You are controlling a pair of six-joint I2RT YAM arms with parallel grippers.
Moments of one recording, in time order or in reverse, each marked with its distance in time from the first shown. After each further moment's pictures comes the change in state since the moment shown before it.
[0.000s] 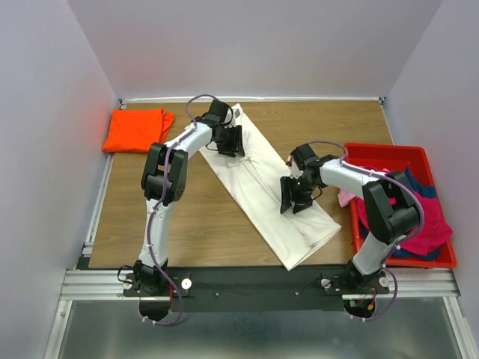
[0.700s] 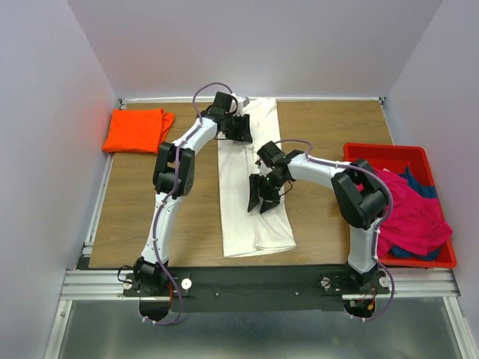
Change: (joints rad) left arm 0.002 0.225 0.333 0.057 0.085 0.134; right arm 0.201 0.233 0.246 0.041 -0.145 0.240
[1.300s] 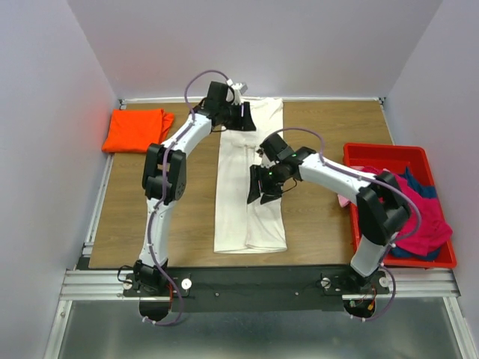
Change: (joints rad) left arm -0.002 -0.119 -0.080 0.107 0.066 -0.060; right arm 0.041 -0.143 0.029 -0.014 0.084 0.021
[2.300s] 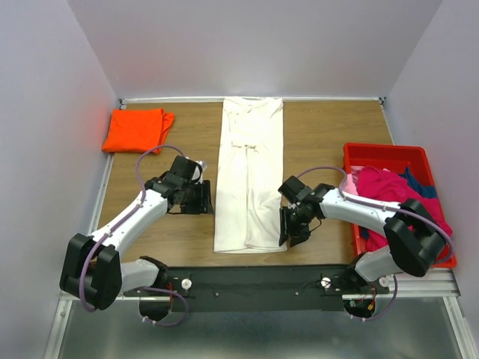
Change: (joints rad) left arm -0.066 -1.158 -1.269 -0.256 -0.309 -0.174; right arm 0.069 -0.378 -0.522 -0.084 0.136 0.194
